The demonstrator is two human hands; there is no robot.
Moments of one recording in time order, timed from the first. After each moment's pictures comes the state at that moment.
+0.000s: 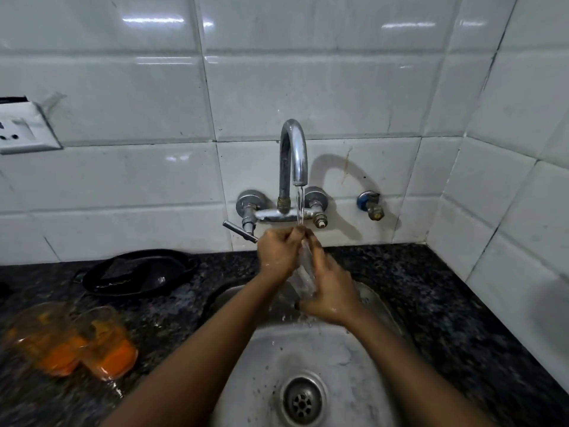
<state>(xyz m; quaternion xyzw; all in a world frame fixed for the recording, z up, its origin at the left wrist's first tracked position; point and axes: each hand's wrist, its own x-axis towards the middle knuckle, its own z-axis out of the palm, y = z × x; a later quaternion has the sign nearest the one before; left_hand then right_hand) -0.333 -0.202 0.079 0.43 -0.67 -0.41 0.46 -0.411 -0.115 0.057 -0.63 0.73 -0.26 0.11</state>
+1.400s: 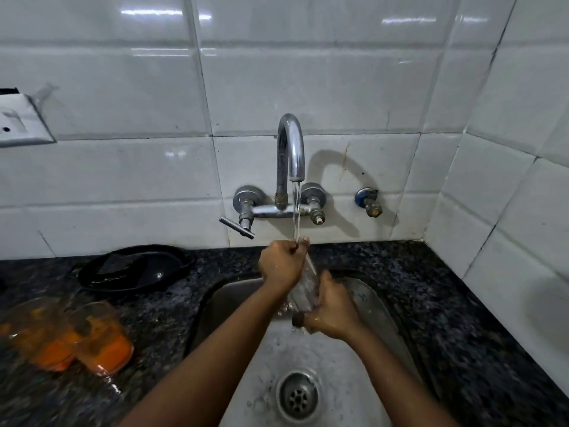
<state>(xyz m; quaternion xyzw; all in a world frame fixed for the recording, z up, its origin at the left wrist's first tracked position) -0.337 -0.192 0.054 0.51 -0.71 -0.31 0.37 -0.413 -0.104 0.025 -0.54 0.74 -0.31 0.26</state>
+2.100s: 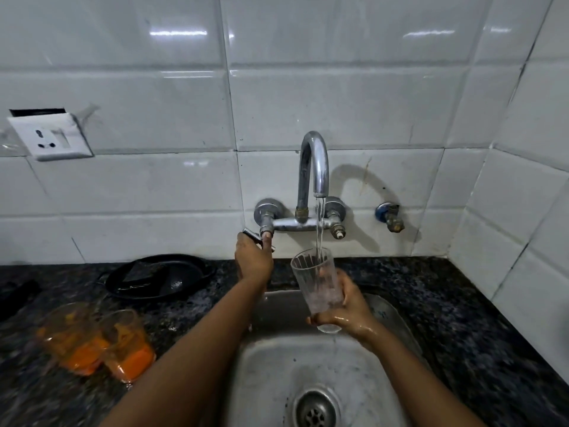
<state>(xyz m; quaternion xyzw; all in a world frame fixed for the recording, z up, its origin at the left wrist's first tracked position) -0.290 -0.248 0.065 0.61 -0.57 -0.30 0.46 -0.426 -0.123 0.021 -0.50 0.59 -0.49 0.40</state>
